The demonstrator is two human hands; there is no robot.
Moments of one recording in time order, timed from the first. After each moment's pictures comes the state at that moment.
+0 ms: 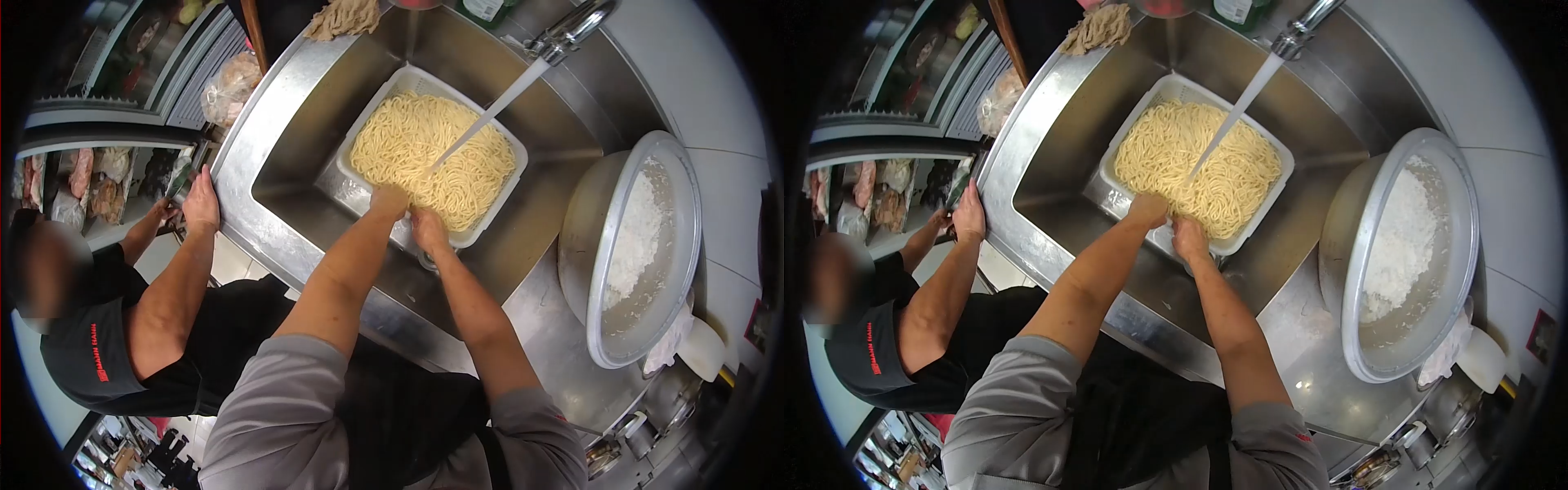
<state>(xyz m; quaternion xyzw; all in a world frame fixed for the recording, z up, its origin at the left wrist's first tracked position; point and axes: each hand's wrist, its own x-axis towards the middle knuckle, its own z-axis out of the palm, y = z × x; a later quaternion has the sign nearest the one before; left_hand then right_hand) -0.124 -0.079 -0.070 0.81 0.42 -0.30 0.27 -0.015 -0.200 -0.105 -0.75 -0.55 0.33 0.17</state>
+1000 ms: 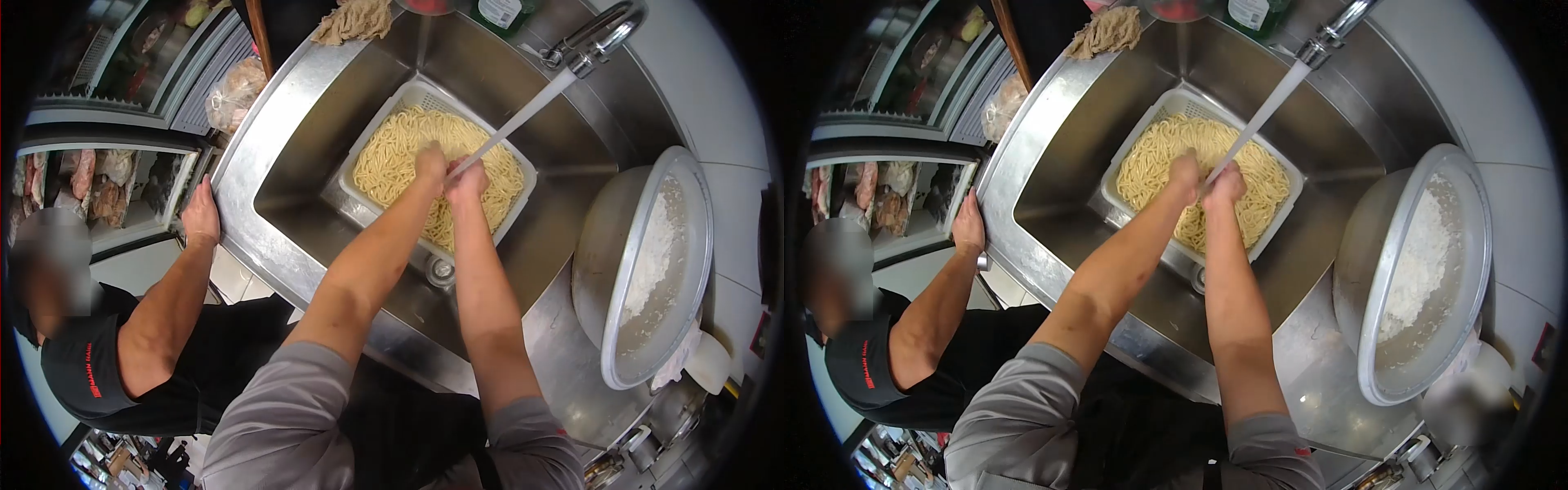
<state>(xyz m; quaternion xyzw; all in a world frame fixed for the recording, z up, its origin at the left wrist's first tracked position) -0.017 -0.004 -0.054 0.11 0.55 0.37 0.74 0.041 -0.047 -0.075 -0.58 0.06 0.44 0.68</state>
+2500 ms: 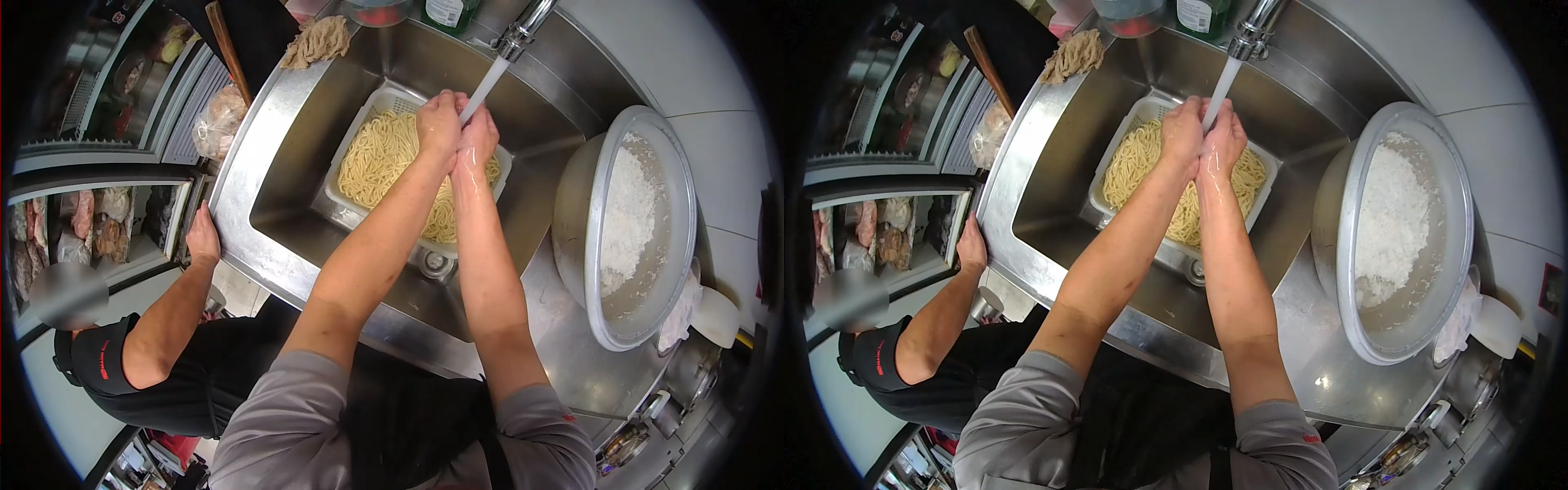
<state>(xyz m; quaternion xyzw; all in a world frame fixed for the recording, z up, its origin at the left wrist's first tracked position) 0.023 0.002 0.111 0.30 0.44 0.43 0.73 0.054 -0.026 0.112 -0.50 -0.05 0.34 0.80</state>
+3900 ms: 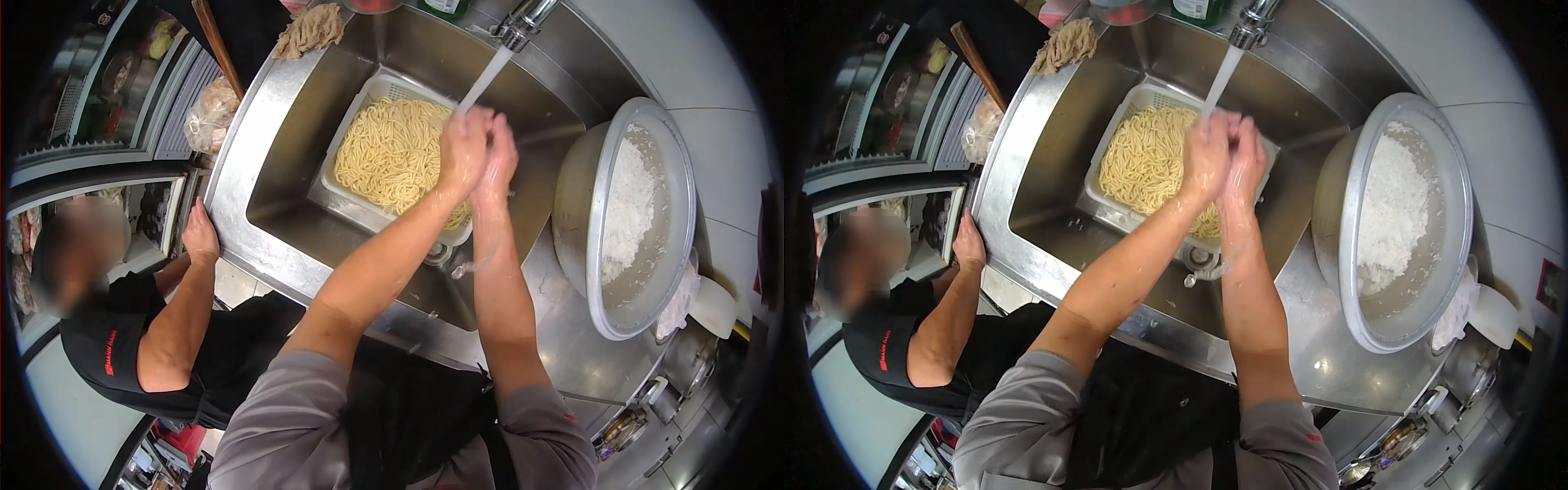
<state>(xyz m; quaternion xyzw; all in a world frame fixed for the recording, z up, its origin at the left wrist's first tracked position) 0.025 -0.055 0.116 0.55 0.44 0.41 0.58 0.068 -0.086 0.108 -0.47 -0.06 0.37 0.80</state>
